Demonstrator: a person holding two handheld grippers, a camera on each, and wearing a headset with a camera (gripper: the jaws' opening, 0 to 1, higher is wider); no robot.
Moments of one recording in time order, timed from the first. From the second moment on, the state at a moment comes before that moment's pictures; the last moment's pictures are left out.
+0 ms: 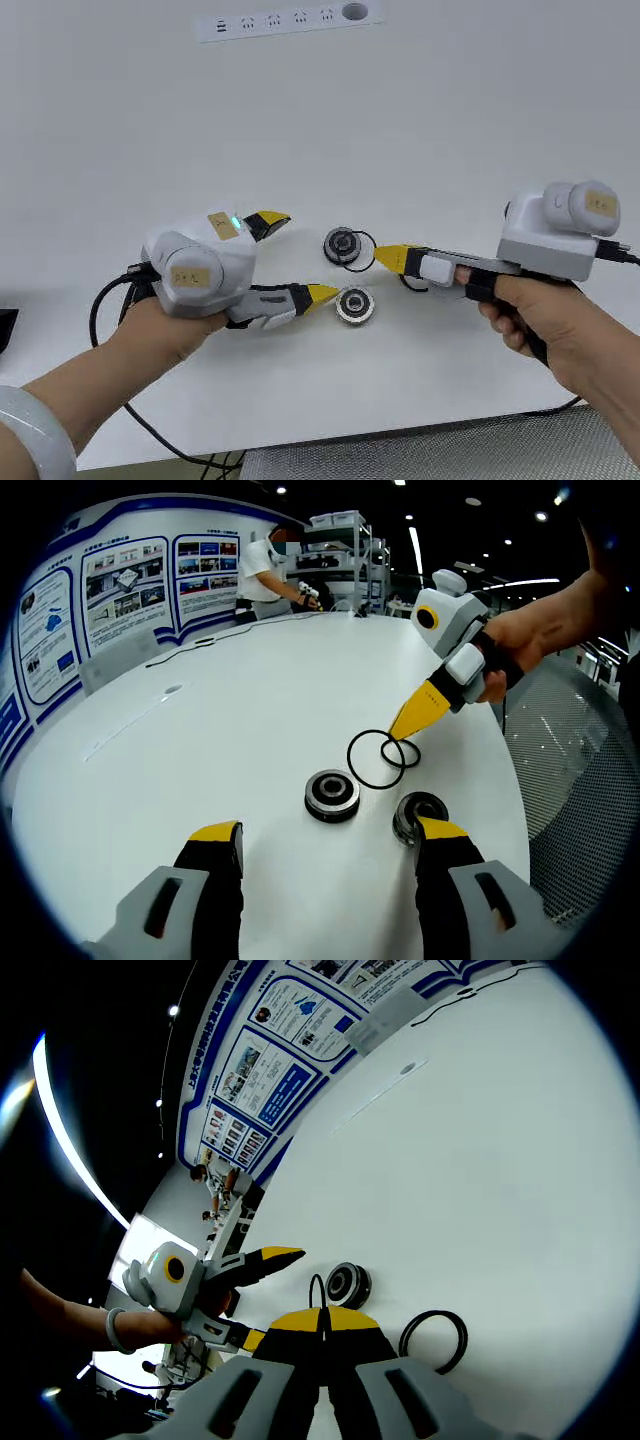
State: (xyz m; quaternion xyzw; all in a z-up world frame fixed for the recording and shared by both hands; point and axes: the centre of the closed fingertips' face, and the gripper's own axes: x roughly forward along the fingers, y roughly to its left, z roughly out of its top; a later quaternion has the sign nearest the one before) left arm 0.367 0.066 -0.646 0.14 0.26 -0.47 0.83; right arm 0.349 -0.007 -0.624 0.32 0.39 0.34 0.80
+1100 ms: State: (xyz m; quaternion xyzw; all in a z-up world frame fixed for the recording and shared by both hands) left arm 0.363 0.074 -0.648 0.14 0.27 -0.47 0.83; right arm 0.333 -0.069 -0.657 0.25 0.43 0.27 0.82
